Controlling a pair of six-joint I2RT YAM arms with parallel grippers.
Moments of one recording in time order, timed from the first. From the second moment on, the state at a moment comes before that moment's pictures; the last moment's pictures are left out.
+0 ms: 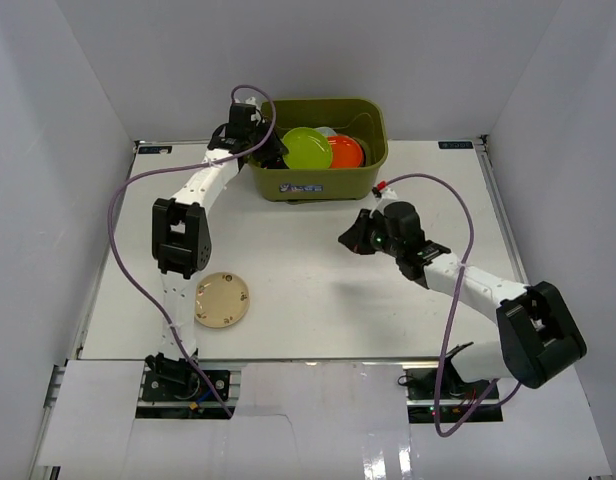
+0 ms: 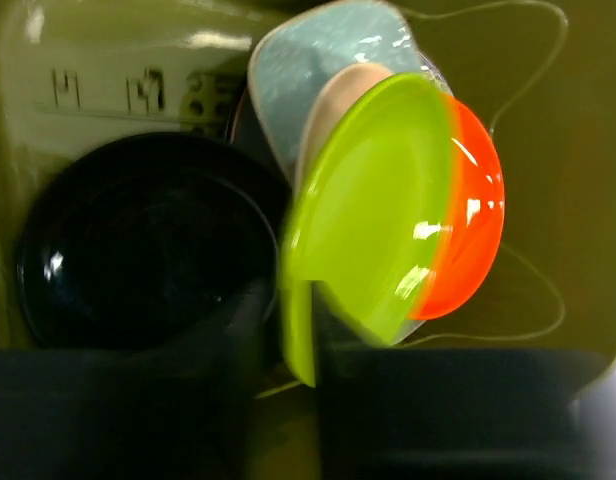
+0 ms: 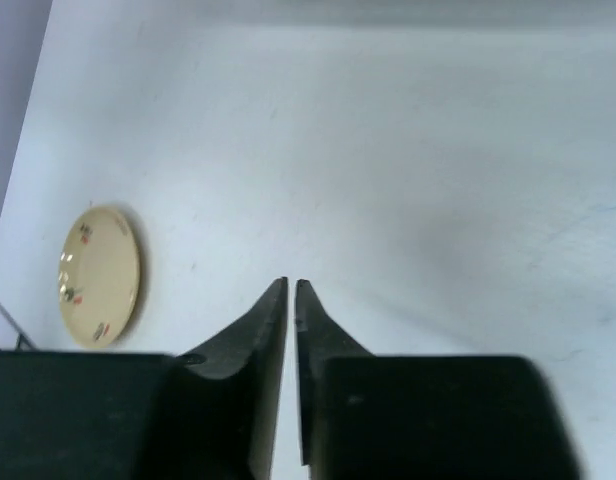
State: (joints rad) left arm -0.27 2.24 2.06 -0.35 0.21 -0.57; right arm 0.51 1.35 0.72 0.19 -0.21 0.54
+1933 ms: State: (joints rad) left arm -0.40 0.68 0.71 -0.17 -0.07 -0.29; right arm 0.37 2.16 1.92 -0.03 -0.20 0.57
